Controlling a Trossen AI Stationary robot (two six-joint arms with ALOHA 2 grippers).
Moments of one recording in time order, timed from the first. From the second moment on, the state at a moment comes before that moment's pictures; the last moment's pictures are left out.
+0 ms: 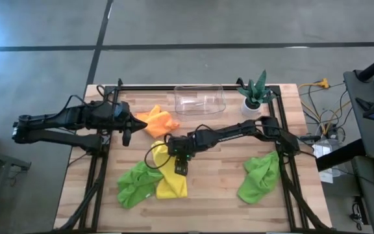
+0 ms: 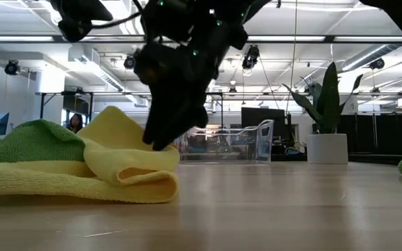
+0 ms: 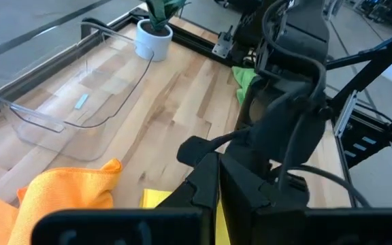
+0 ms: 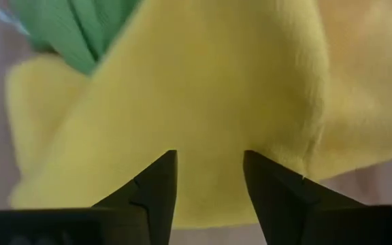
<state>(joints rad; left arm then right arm) 0.06 0.69 0.85 -0.56 -0.06 -0.39 0.09 2.22 1.71 -0.55 -0.15 0.29</state>
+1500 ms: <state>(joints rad) 0.07 1.16 0.88 -0.14 0.13 -0.24 0.26 1.14 0.73 -0.29 0.13 0.91</state>
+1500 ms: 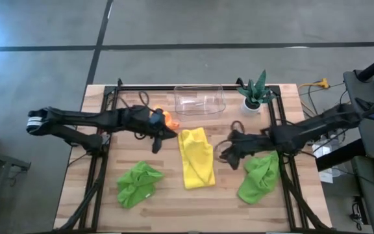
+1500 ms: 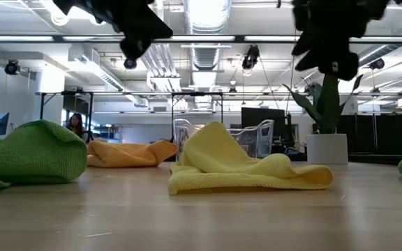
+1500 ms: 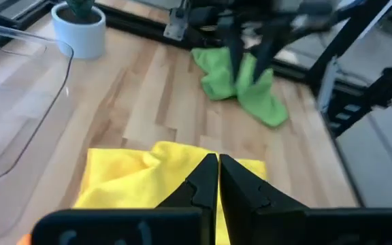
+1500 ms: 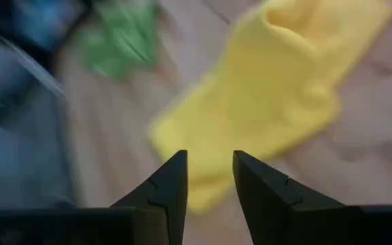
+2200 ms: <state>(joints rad) 0.07 1.31 0.97 -0.27 0.17 -0.07 0.17 1.51 0.57 0.09 0.25 1.46</state>
